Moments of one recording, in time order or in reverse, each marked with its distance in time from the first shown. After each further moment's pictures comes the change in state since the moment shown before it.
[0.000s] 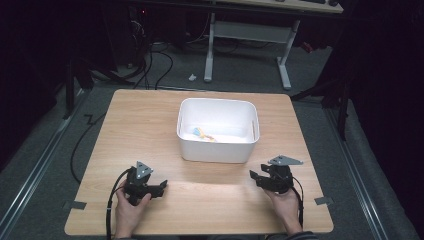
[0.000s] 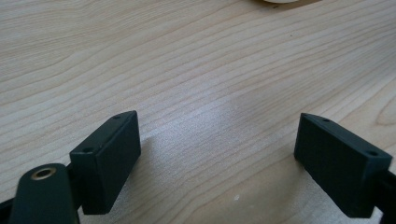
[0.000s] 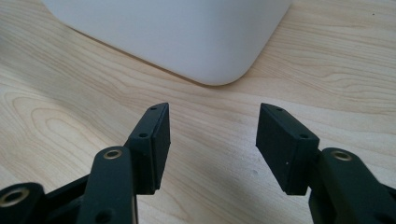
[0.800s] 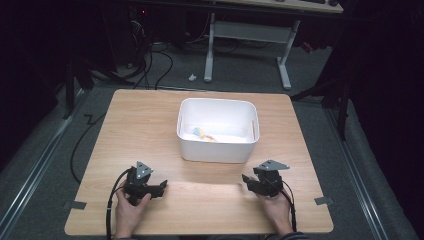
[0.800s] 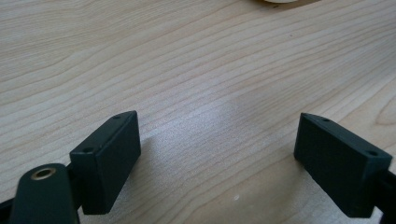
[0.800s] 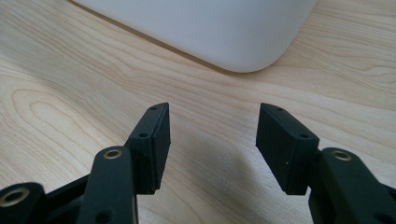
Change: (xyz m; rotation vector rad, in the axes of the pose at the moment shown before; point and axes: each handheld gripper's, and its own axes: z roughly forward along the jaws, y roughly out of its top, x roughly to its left) left arm 0.000 0.000 0.000 0.000 0.000 0.001; right arm 0.018 -0.012 0.025 0.020 -0.022 -0.065
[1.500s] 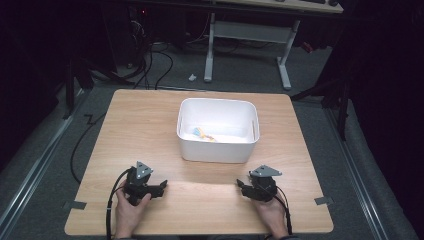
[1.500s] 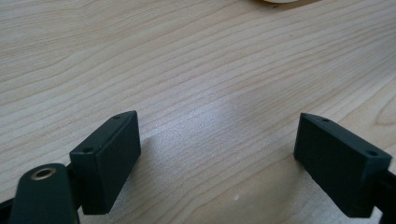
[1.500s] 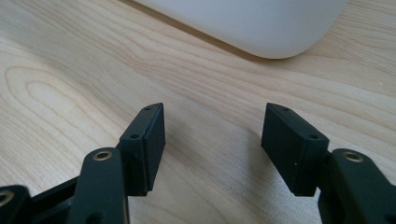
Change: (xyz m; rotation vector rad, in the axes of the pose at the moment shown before) left arm 0.000 0.000 0.000 0.000 -0.001 0.000; right arm 0.015 -0.014 0.013 -0.010 -0.006 -0.058
